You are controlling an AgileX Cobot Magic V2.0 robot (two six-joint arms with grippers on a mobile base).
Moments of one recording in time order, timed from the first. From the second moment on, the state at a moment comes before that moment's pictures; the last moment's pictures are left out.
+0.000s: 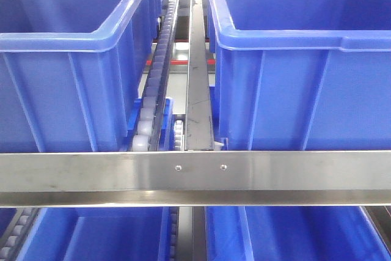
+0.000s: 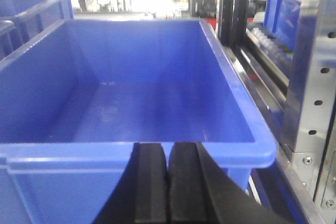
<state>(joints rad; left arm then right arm) 0.03 0.29 -0.32 -0.21 0.11 0.10 -0.02 0.15 -0.05 0.01 -0.11 0.07</state>
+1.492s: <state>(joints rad) -0.10 0.06 -0.04 -0.04 0.04 0.08 -0.02 -0.01 0.03 0.01 -0.06 0.07</state>
